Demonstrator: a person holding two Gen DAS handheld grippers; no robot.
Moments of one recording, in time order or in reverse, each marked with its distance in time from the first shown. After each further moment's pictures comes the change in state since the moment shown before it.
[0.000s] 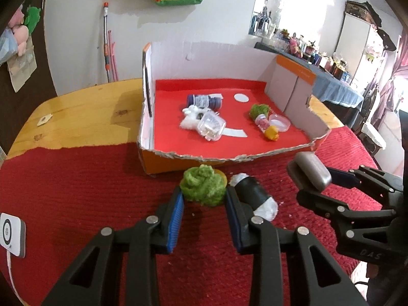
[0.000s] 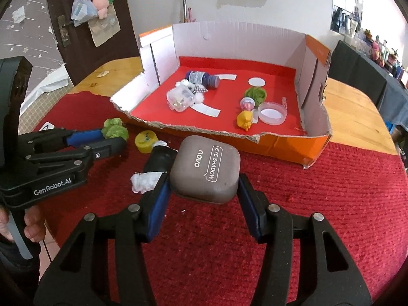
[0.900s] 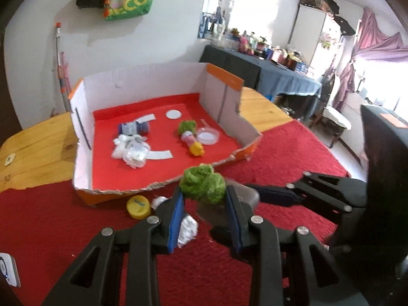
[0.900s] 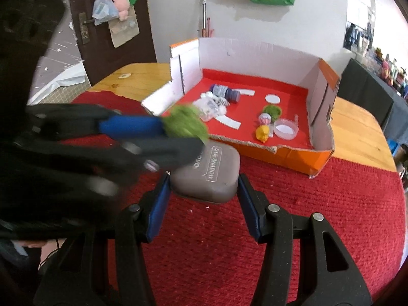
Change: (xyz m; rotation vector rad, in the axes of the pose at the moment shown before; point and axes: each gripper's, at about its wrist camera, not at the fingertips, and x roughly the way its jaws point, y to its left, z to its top) left arm -0.017 -0.063 0.023 0.144 -0.013 -0.195; right arm -0.029 0.023 -0.001 -0.083 -0.056 0.044
